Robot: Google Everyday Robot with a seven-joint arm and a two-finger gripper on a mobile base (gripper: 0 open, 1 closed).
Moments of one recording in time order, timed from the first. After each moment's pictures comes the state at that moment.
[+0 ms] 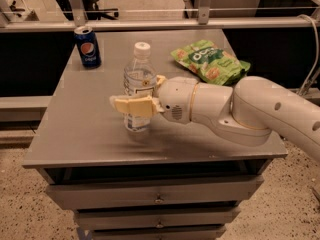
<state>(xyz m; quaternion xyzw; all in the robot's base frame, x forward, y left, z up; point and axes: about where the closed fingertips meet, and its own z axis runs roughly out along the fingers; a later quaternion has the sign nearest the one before) 0.508 0.053 0.921 -0.38 0.63 0.40 0.55</state>
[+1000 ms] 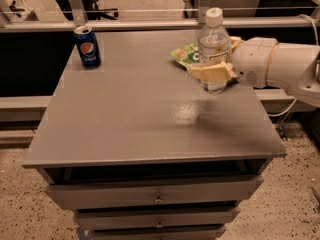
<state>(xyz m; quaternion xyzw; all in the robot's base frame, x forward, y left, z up) 0.576 -0.119 0.962 -0.42 0.66 0.18 0.60</state>
